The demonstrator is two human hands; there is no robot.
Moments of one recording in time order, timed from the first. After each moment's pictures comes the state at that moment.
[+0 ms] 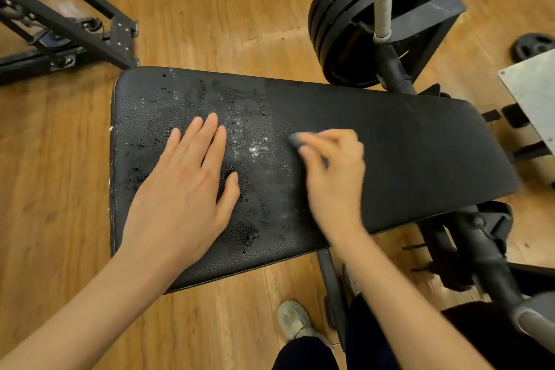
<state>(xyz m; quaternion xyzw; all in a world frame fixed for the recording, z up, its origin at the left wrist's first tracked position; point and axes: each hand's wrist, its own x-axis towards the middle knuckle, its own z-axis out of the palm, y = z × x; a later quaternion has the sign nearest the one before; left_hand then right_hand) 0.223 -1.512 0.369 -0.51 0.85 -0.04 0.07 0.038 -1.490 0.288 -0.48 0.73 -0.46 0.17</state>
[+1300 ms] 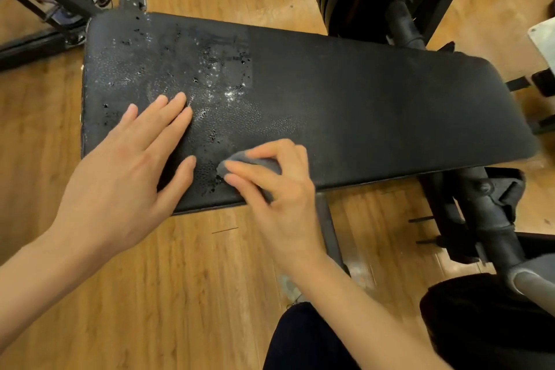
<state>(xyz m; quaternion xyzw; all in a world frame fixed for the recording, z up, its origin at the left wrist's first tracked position) 0.252 -1.470 0.374 -0.48 0.88 0.01 0.02 0.075 -1.404 0.300 -0.55 0.59 -0.53 0.27</state>
